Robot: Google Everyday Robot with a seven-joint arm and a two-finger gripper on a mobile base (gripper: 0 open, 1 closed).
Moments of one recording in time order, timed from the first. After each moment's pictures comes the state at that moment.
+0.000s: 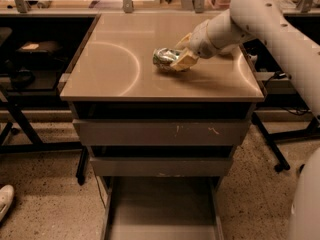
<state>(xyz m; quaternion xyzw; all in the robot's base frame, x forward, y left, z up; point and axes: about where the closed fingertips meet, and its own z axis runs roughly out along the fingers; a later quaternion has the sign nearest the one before) 0.735 -0.072 0.862 -0.62 0.67 0.09 0.40</state>
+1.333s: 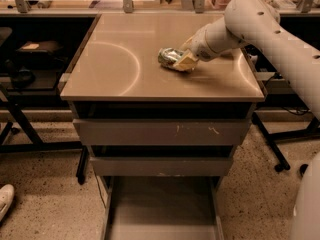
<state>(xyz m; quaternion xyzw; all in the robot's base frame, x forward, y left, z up) 0.756 -0.090 0.842 -0.57 0.71 0.05 0.40</state>
